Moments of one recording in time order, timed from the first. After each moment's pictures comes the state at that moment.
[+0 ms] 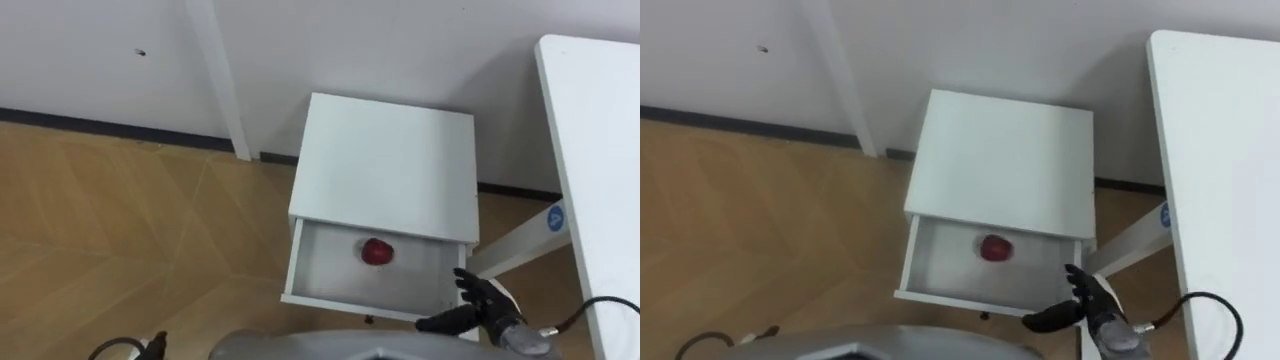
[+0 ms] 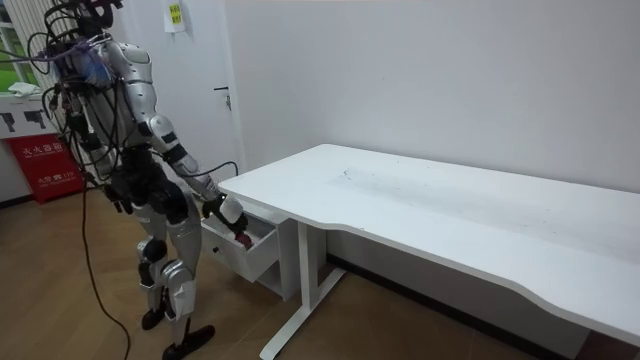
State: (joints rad) left arm 0.26 0.22 0.09 1.08 0.43 0.01 0.09; right arm 0.16 -0.26 0.01 1.10 -0.11 -0.12 0.02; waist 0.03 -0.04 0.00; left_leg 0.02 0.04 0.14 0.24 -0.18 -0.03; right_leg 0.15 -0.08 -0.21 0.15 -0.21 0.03
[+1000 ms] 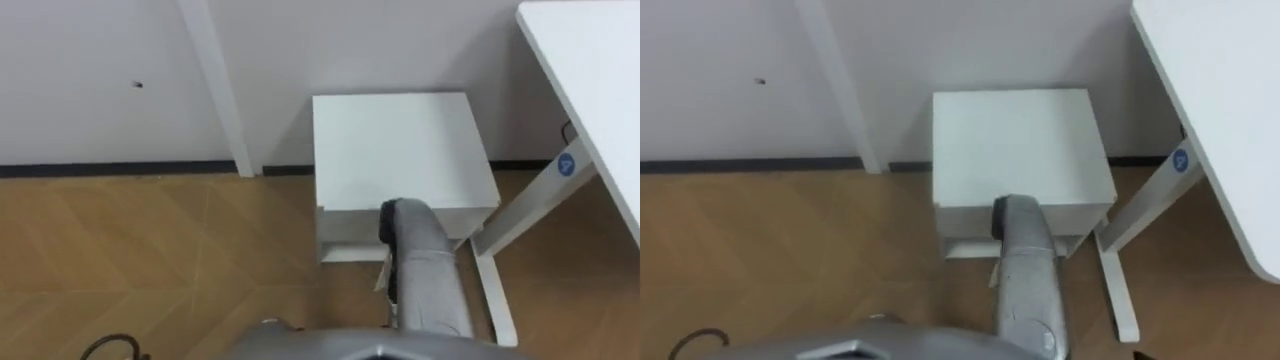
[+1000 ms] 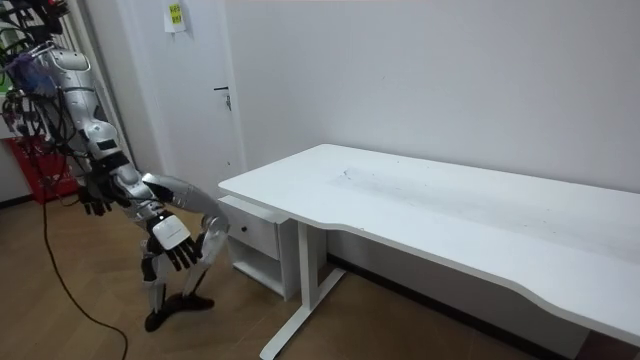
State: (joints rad) left arm 0.27 0.24 0.11 1.16 0.28 0.12 0.13; right arm 0.19 -0.31 -0.06 1.29 -0.05 -0.02 -0.10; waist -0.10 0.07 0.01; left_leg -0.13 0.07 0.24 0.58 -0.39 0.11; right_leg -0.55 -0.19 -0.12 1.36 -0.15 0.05
